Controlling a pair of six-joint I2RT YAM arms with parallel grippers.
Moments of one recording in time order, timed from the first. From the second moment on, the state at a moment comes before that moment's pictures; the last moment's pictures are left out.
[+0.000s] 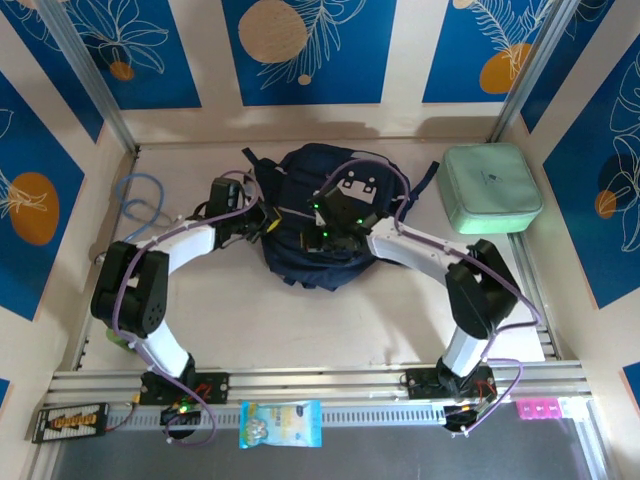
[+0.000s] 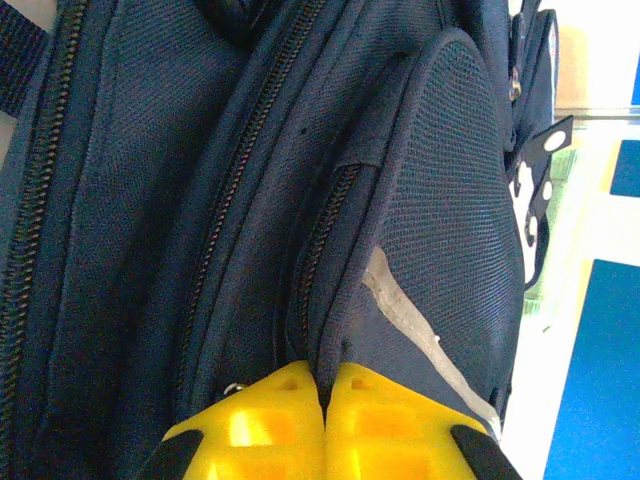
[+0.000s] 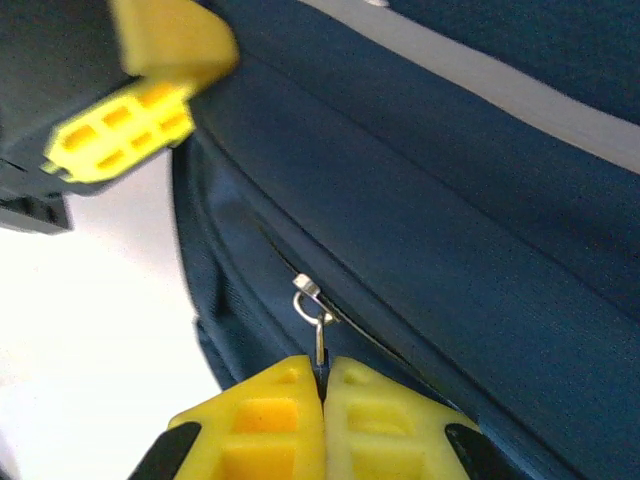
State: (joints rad) left arm -0.29 1.69 0.99 -0.02 0.51 -1.02; right arm 0.74 1.68 1.22 -0.44 -0.11 0.63
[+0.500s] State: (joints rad) left arm -0.29 1.69 1.03 -0.11 0.51 -0.93; right arm 0.62 1.36 0.91 -0.50 0.03 0.66
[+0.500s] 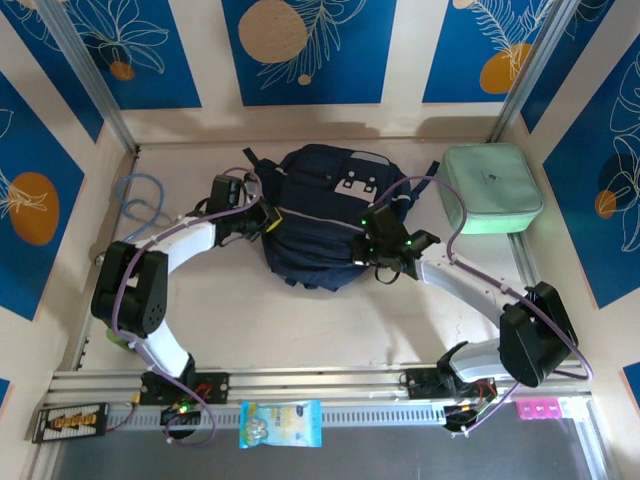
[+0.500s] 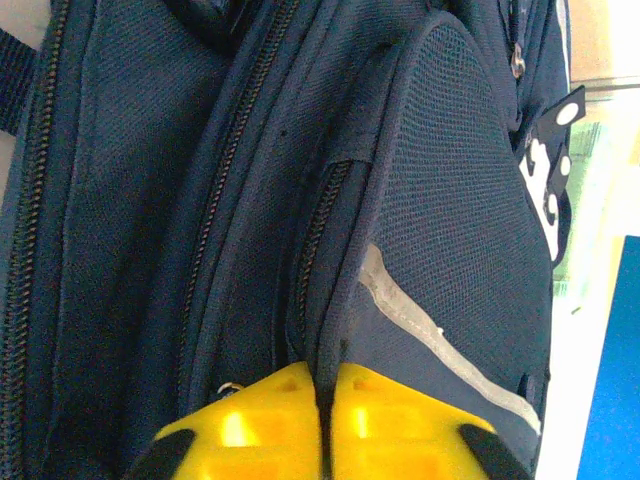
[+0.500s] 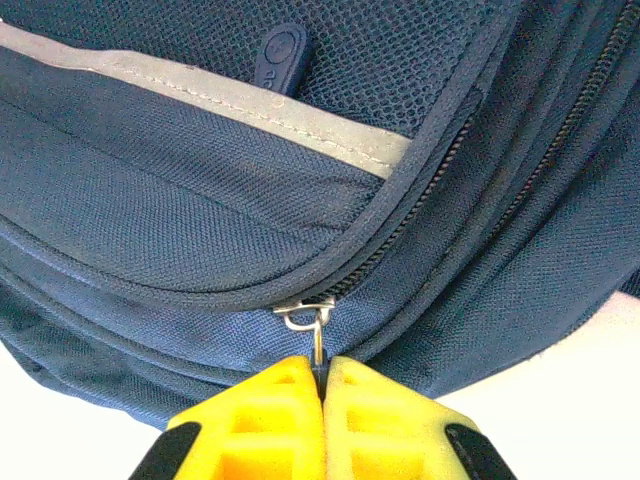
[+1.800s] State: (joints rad) left arm -0.20 1.66 1.05 -0.17 0.52 -0.89; right arm 0.80 1.86 1.40 -0.38 -0.14 0.64
